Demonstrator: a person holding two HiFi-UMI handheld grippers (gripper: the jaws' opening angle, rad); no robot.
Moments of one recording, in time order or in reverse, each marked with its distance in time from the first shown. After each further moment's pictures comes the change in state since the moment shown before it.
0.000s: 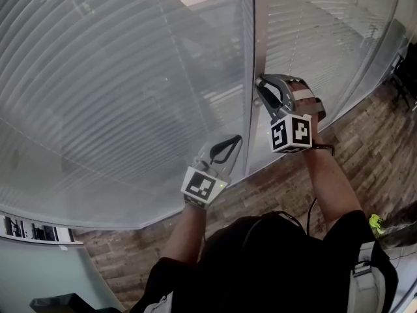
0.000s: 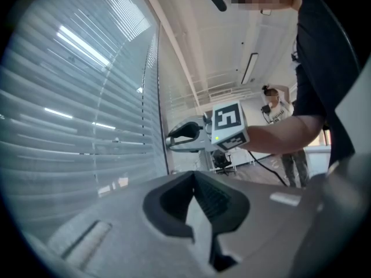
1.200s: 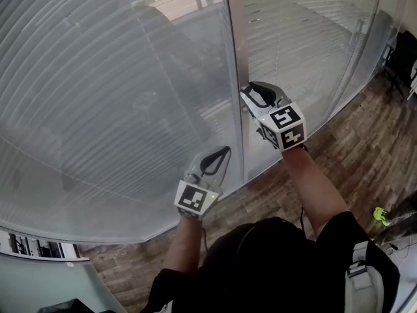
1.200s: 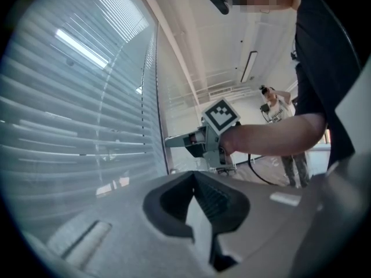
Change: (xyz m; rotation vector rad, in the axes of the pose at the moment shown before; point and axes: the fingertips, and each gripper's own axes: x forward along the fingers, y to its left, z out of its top) left arm -0.009 -0.004 0.002 0.003 0.030 0.009; right arm 0.007 -0.007 -0.017 1.041 -0.168 0.066
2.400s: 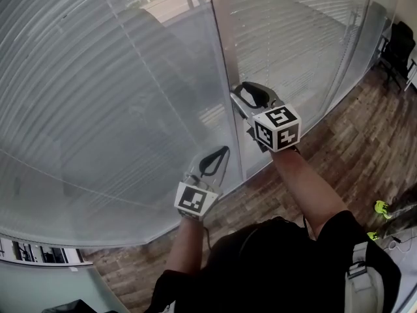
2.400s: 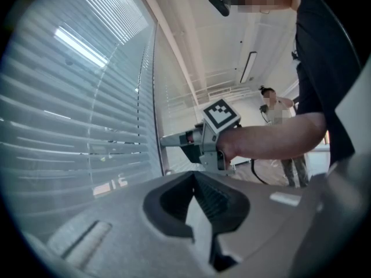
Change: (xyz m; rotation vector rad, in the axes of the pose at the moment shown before) left arm 0.011 -0.011 -0.001 -0.003 -0.012 -0.009; right arm -0.007 -0.002 0.000 0.214 -0.082 -0.010
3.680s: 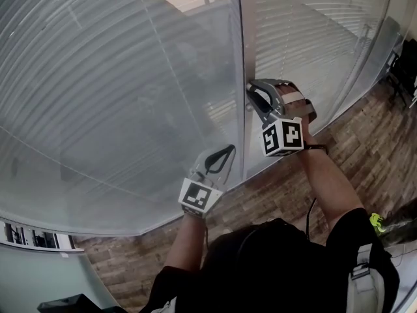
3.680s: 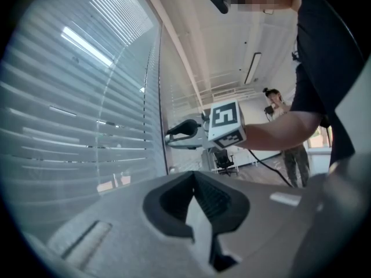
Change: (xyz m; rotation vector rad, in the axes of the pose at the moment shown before) left arm -0.006 0.008 -0.010 -0.013 -0.006 0.036; right arm 0.005 0.024 -0.003 -1.267 0.198 -0.010
